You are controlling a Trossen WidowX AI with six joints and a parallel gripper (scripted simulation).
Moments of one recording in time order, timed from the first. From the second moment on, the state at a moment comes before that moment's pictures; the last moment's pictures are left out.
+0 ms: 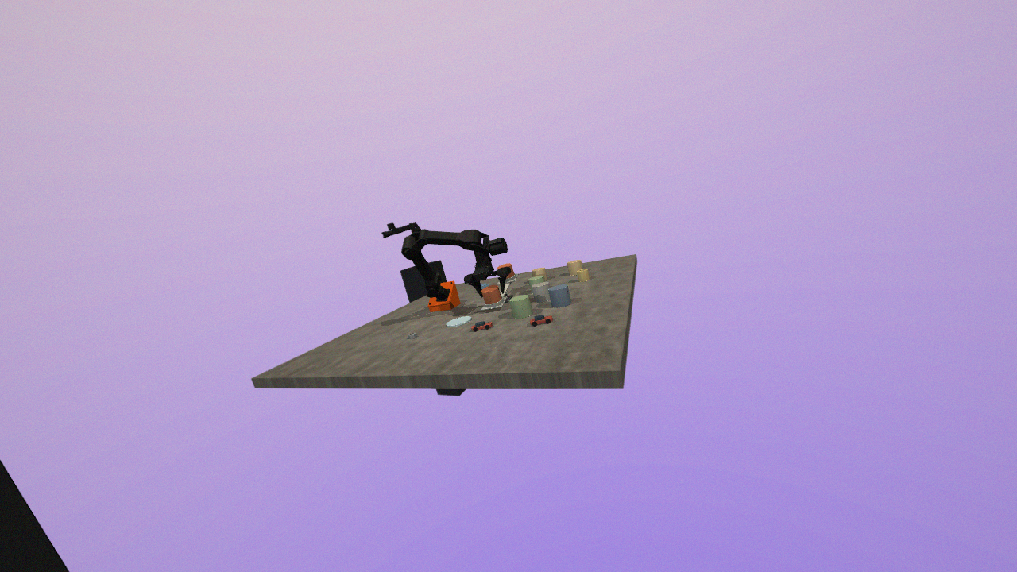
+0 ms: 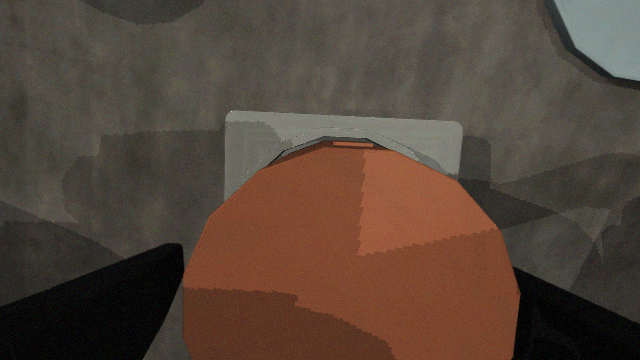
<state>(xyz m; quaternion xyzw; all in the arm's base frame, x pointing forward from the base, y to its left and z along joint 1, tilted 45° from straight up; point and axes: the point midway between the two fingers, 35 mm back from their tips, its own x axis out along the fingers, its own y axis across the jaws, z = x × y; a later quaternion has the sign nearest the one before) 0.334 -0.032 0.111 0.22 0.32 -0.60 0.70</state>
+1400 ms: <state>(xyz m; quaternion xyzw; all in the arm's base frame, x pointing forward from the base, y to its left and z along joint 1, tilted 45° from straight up) 0.332 -0.027 0.115 0.21 0.32 -0.59 0.71</state>
